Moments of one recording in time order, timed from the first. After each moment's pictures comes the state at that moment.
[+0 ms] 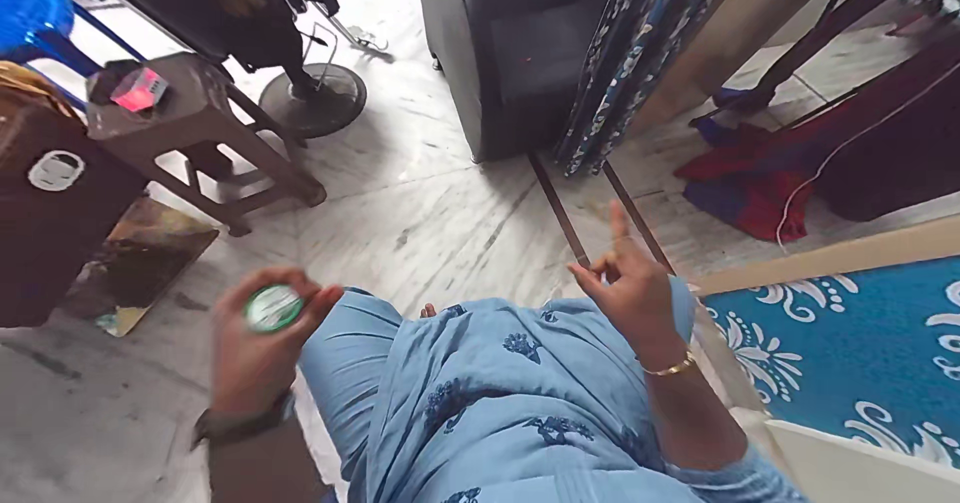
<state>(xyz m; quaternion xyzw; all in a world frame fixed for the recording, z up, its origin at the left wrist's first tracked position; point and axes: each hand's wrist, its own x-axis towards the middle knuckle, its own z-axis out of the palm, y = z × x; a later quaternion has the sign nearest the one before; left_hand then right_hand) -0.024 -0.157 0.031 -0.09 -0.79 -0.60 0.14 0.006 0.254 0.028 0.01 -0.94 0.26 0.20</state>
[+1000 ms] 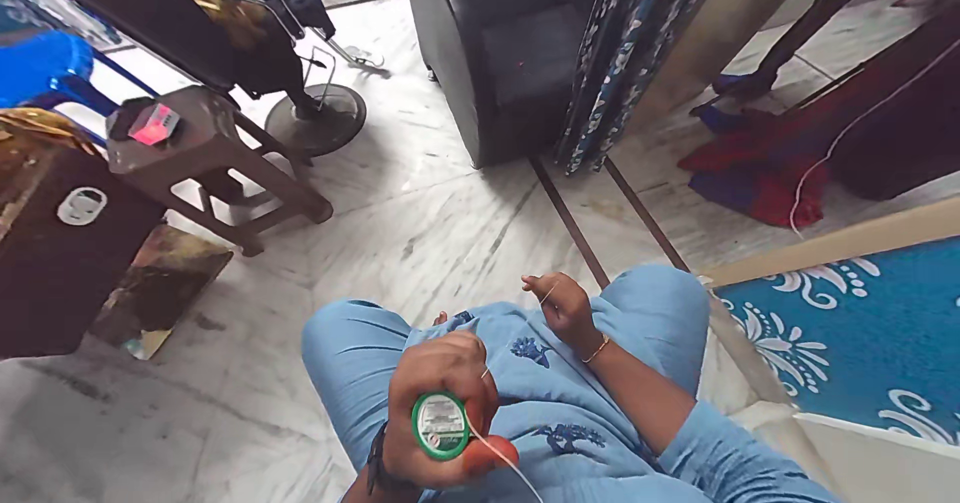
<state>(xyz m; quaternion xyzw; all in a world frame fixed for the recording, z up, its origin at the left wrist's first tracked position) 0.017 -0.025 0.056 -0.43 -0.52 -0.74 0.03 -0.006 0.224 -0.097 0.18 -0.86 0.37 0.29</state>
